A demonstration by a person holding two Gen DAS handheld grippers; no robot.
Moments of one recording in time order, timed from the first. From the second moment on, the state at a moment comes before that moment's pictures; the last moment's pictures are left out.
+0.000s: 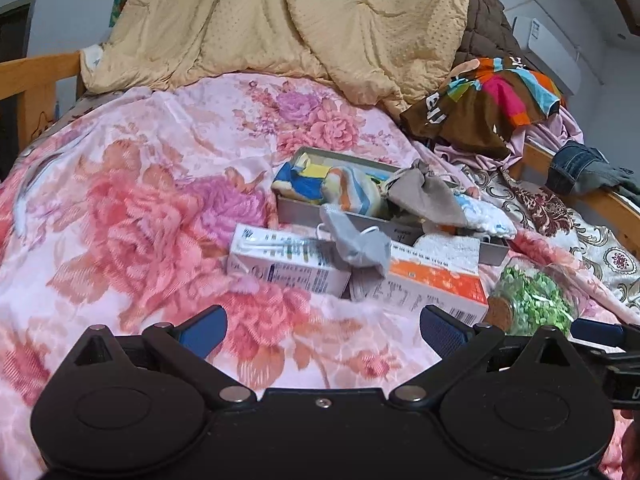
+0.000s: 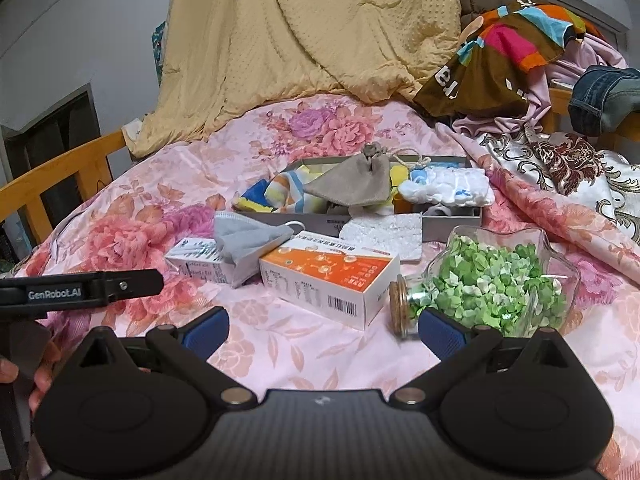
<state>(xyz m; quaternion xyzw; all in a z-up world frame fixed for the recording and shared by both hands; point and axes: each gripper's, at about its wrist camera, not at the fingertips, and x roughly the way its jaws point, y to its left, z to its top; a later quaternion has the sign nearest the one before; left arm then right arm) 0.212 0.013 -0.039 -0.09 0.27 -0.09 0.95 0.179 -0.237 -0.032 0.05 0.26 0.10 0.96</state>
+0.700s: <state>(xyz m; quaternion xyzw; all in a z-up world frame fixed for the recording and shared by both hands) 0.279 0.003 -0.049 -0.10 0.22 -0.15 0.96 0.273 -0.252 -0.018 0.10 0.24 0.11 0.96</state>
